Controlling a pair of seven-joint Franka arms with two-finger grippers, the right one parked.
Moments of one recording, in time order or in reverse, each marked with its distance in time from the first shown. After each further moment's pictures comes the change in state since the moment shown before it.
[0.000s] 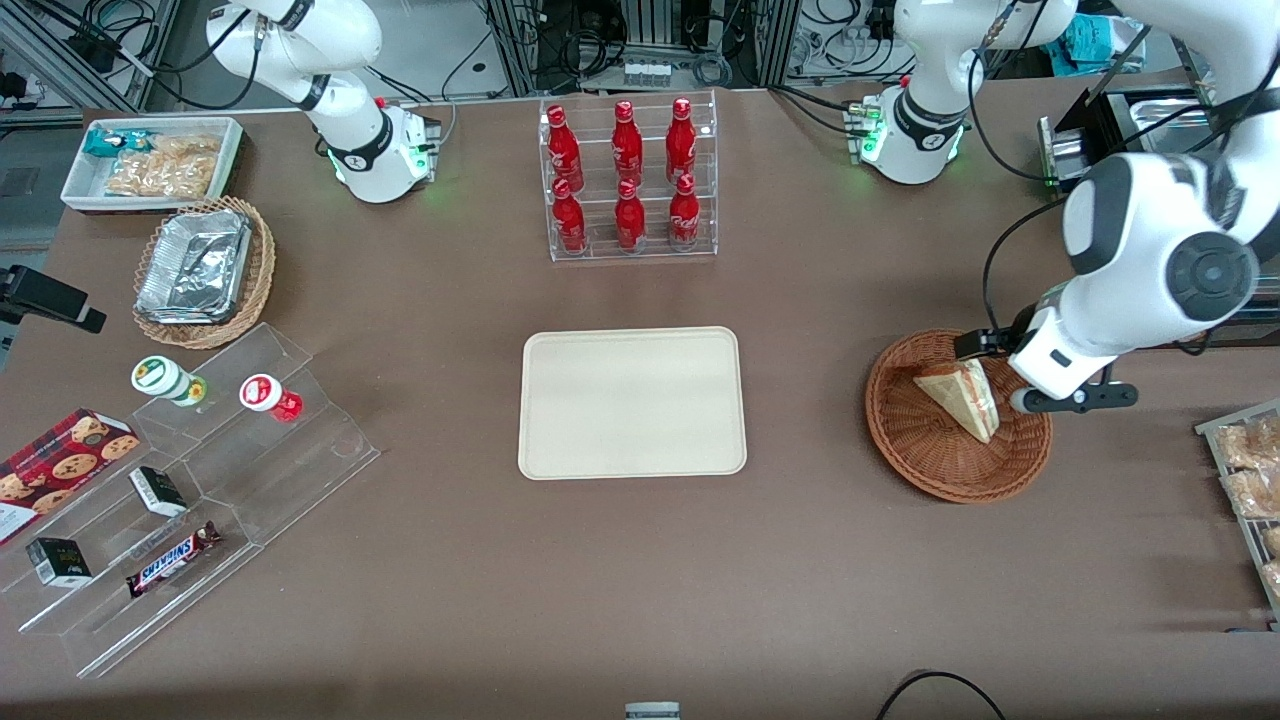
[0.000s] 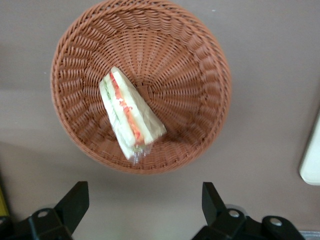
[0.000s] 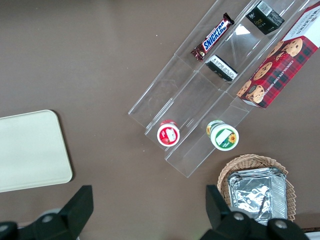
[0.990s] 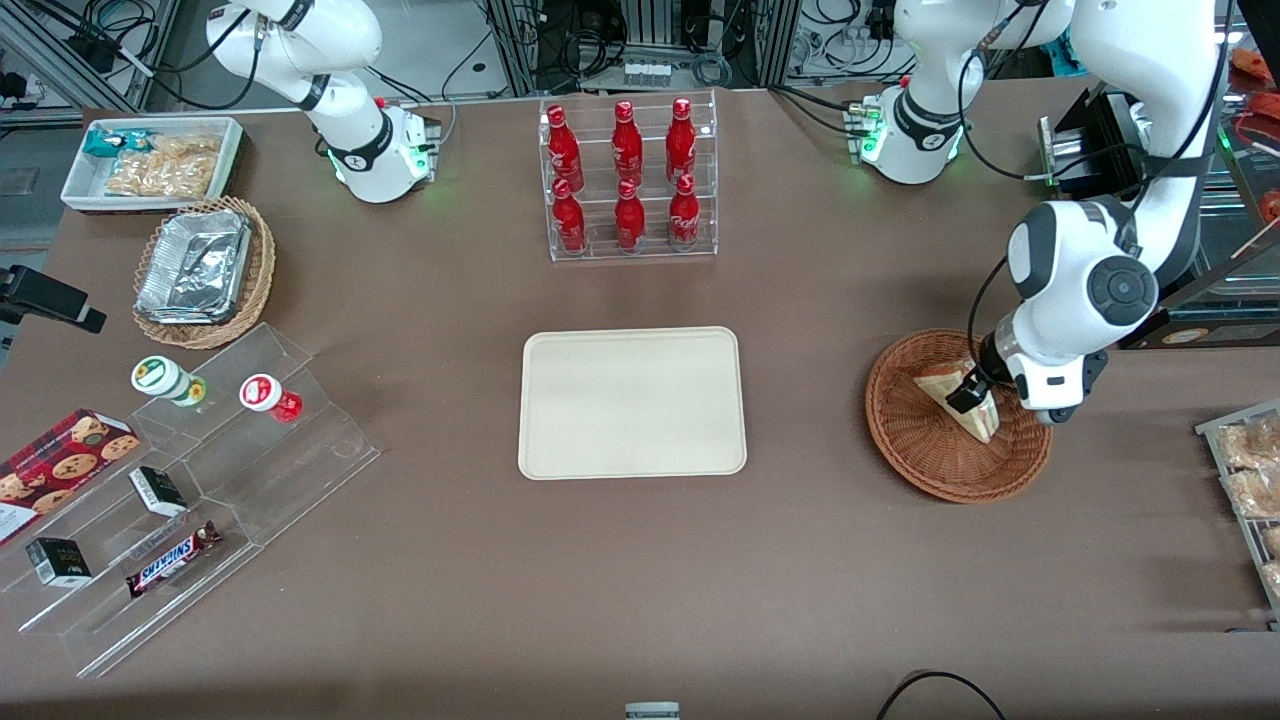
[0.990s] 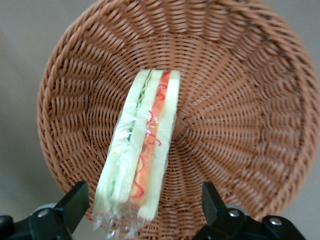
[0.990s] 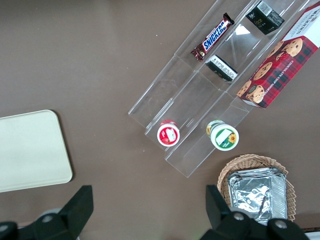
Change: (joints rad) arm 0.002 0.084 0.028 -0.231 -0.003 0.413 -0.774
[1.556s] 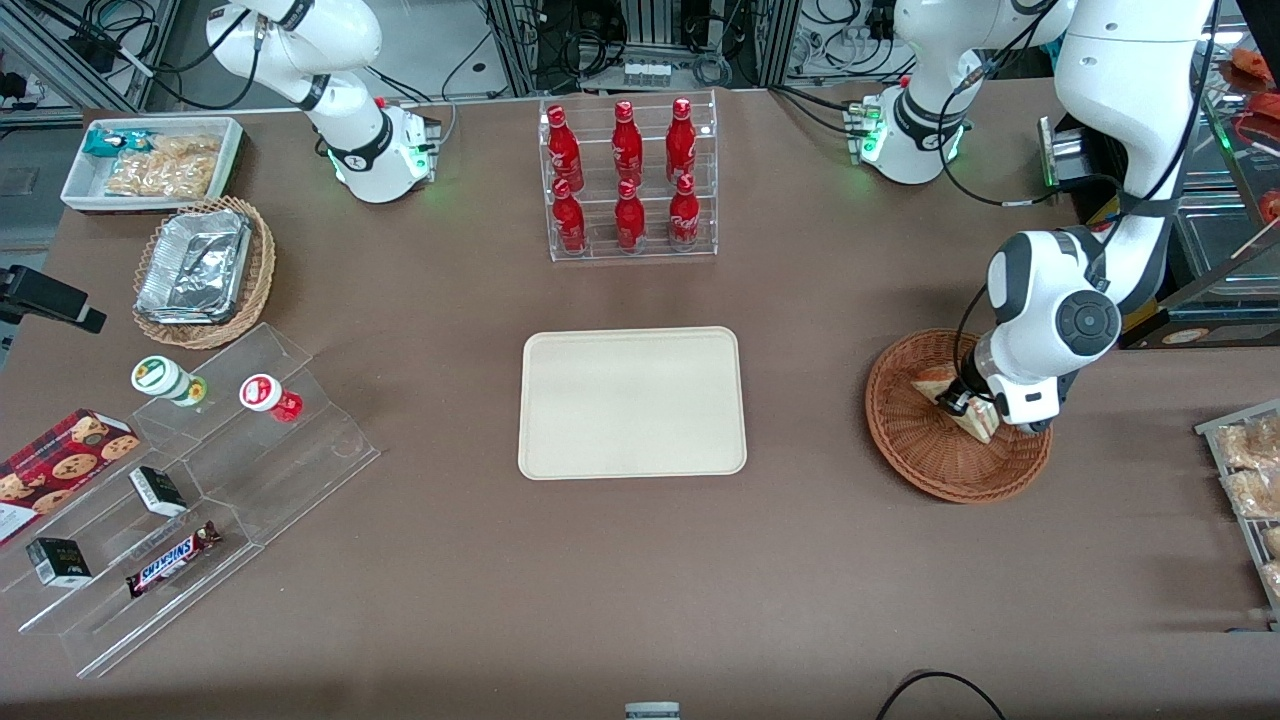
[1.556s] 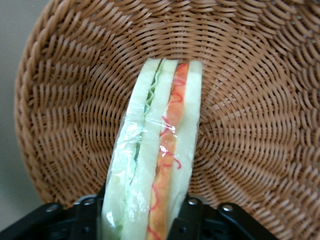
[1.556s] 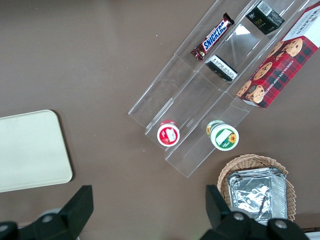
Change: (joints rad) arm -0.003 0.077 -0.002 0.032 0.002 -0.017 -0.055
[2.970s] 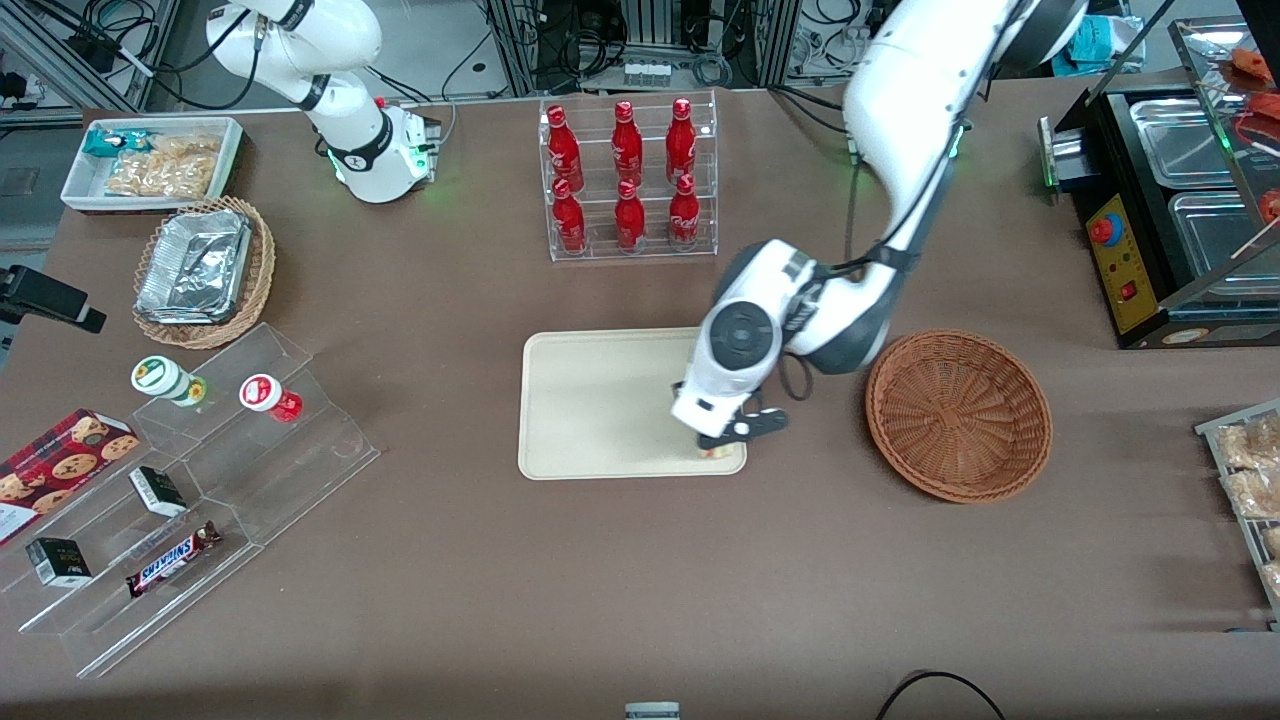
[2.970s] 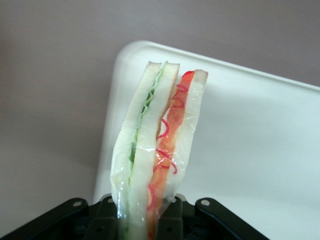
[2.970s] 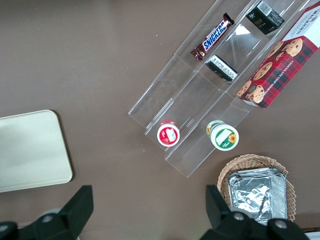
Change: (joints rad) arm -0.539 0.401 -0.099 0.754 -0.042 -0.320 0.084
